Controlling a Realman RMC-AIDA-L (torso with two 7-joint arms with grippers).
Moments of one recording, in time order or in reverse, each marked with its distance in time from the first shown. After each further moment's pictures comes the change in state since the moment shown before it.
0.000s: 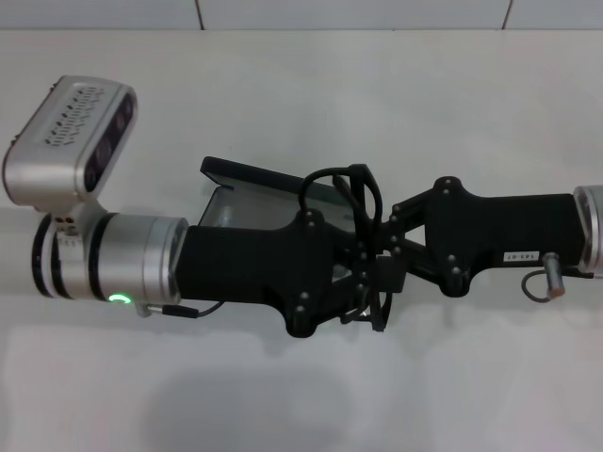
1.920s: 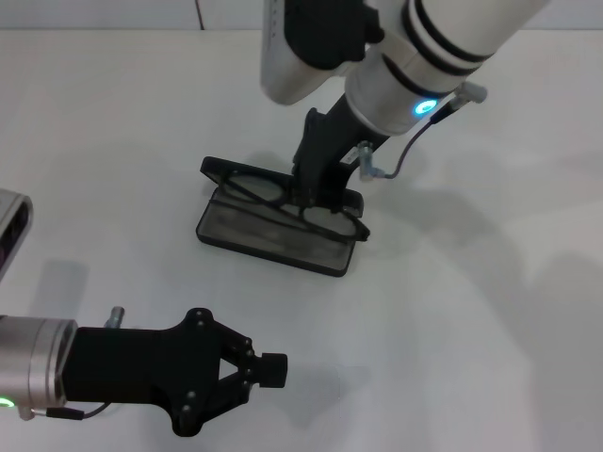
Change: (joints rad) left arm 0.263 0.056 -0.003 0.125 0.119 0.050 -0.059; right arm 0.638 0.000 -0.422 -0.207 -0.690 0.323 0.876
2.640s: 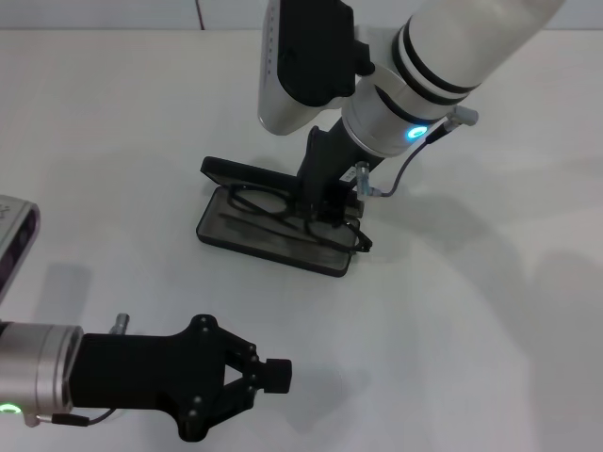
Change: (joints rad) left arm 0.005 -0.009 0.000 -0.008 0.011 -0.015 -0.003; right arm 0.005 0.000 -0.107 0.058 0.037 0.095 0.021
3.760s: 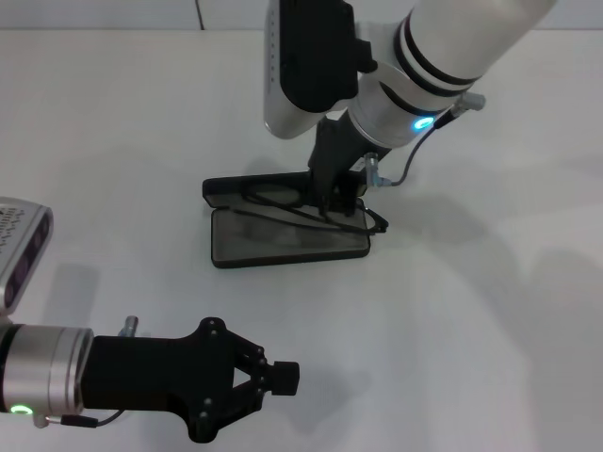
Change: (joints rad) left arm -0.003 -0.013 0.005 -0.002 0.012 -0.027 0.002; right arm 0.011 0.000 0.002 -0.022 -0.083 -0.013 -0.002
